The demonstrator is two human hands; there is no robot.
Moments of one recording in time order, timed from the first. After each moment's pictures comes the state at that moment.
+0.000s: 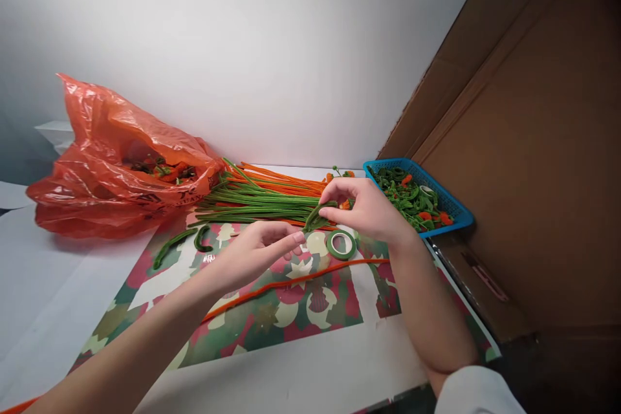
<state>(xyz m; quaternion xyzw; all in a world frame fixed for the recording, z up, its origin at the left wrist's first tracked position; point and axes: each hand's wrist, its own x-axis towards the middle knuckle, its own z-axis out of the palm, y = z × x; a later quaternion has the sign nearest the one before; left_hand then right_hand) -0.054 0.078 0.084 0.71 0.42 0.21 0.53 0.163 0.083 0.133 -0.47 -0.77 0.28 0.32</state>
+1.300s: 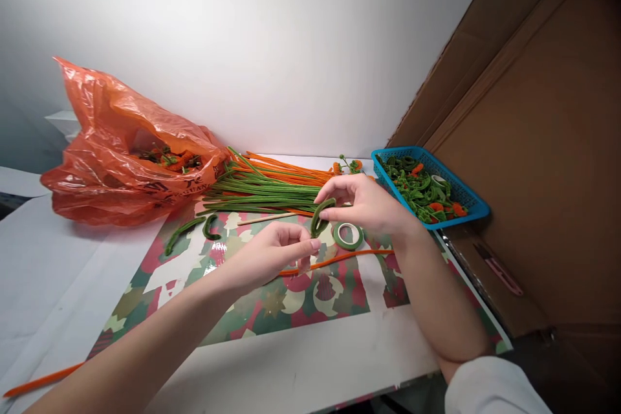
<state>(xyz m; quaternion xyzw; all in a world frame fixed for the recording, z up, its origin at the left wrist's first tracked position) -0.040 0.066 0.079 0.60 0.40 0.19 0.66 0.161 0.090 0.120 -0.44 -0.74 0.43 0.29</state>
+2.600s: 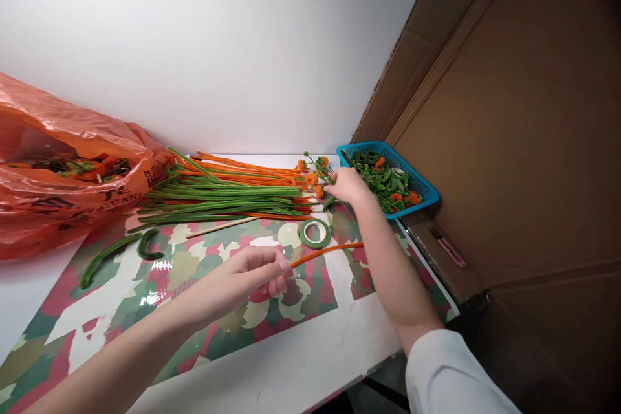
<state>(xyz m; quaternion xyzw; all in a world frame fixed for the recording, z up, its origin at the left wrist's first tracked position) -0.030 0.062 0.062 0.60 0.35 0.09 0.71 0.226 0.149 0.079 -0.78 -0.62 0.11 0.08</state>
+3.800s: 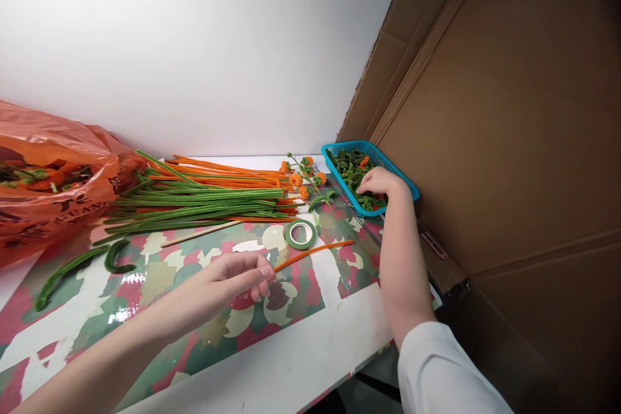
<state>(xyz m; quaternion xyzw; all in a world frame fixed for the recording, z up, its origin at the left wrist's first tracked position) -0.034 0.065 0.053 0.61 0.35 0.09 0.70 0.330 0.126 0.097 -0.81 -0.54 0.21 0.08</state>
